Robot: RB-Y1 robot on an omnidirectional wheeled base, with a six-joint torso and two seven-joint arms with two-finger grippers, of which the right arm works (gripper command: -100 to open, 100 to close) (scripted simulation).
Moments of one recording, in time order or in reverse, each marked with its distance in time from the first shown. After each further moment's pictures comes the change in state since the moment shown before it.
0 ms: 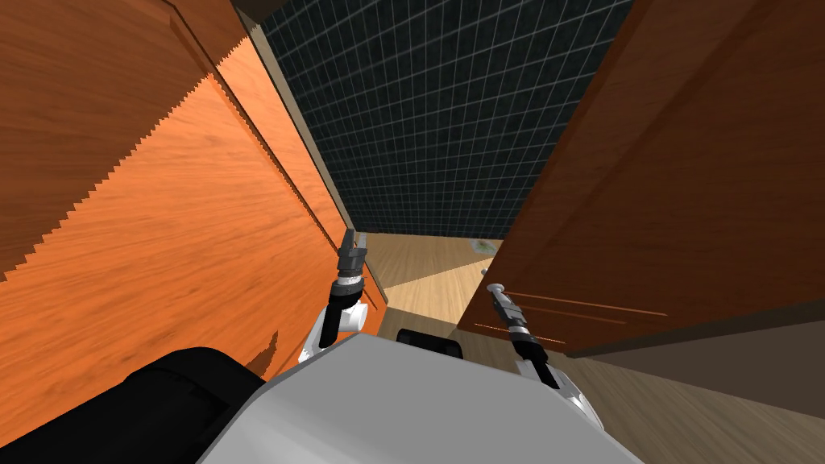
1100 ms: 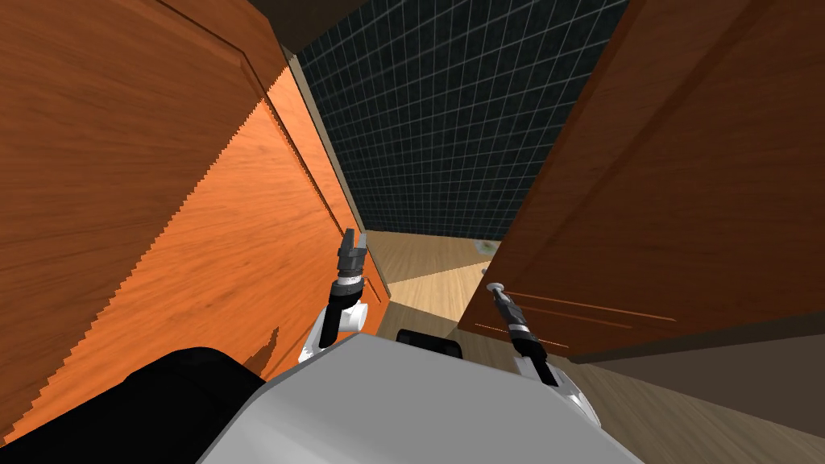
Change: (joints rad) arm -0.005 -0.009 0.050 -0.005 -0.107 0.010 -0.255
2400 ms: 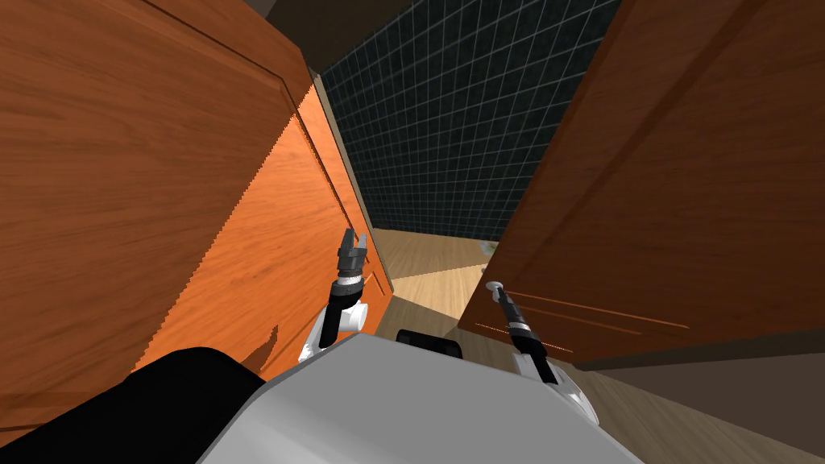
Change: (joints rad) arm -0.003 -0.014 0.057 -0.010 -0.129 0.018 -0.323
